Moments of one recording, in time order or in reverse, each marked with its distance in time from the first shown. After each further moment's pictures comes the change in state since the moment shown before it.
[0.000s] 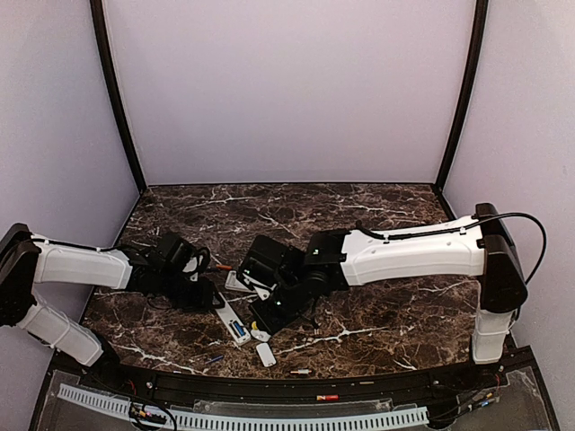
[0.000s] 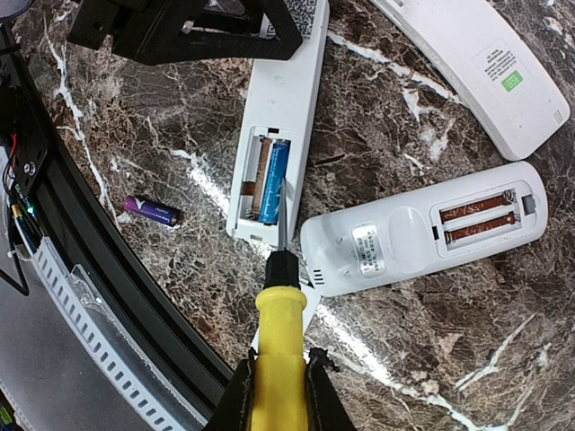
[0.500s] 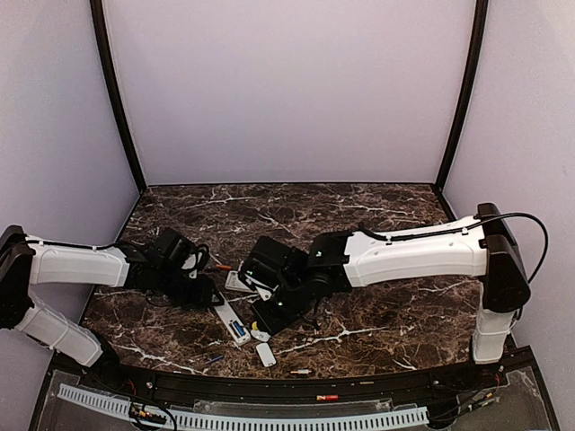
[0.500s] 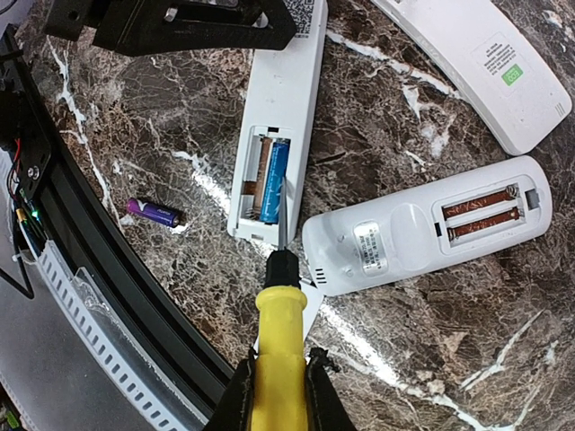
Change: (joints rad) left arm 0.000 -0.027 0.024 -0.047 0.000 0.003; right arm 0.000 -0.017 -0.033 0.034 -0.007 0.022
